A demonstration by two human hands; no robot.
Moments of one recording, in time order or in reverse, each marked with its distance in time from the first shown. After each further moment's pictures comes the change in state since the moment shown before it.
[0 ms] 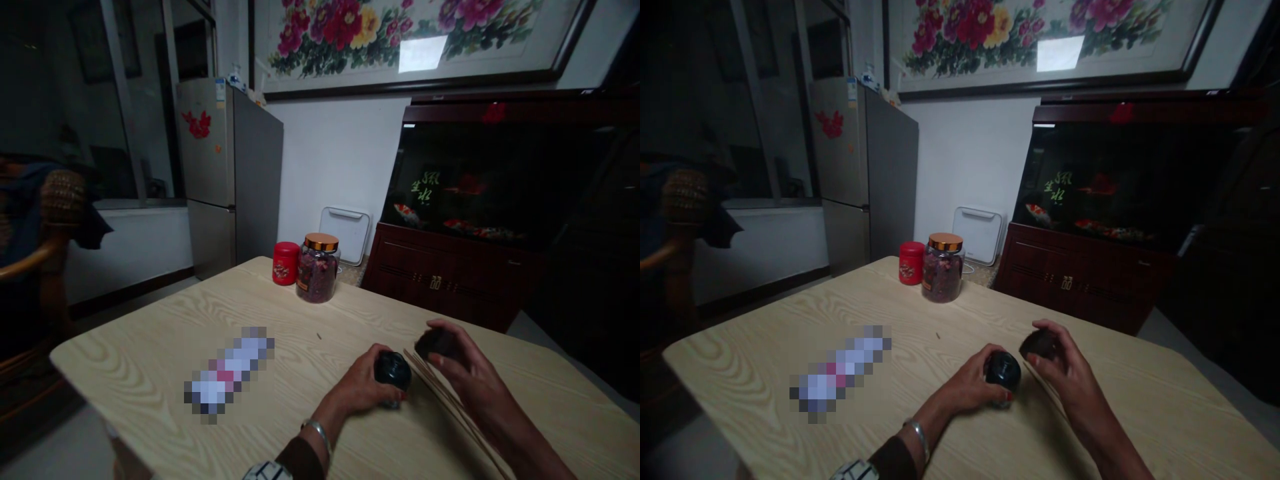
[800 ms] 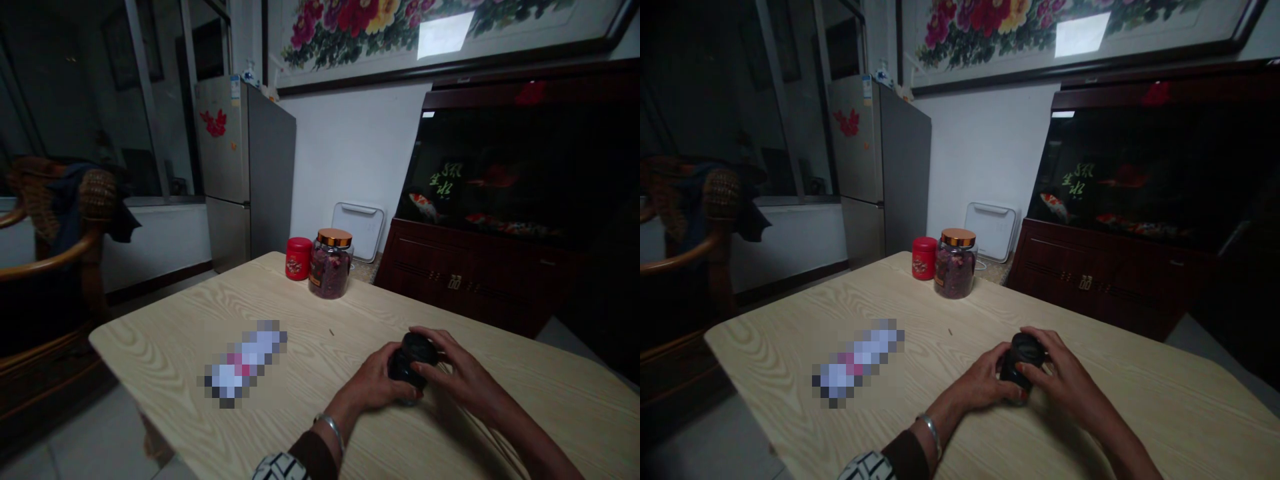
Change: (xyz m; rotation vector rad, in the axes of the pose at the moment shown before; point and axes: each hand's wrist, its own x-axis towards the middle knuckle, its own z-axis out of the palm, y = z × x) left_hand 0.003 0.002 -0.001 -0.191 -0.032 0.050; right_hand 0.029 0.022 0.013 -0.439 -0.300 -0.121
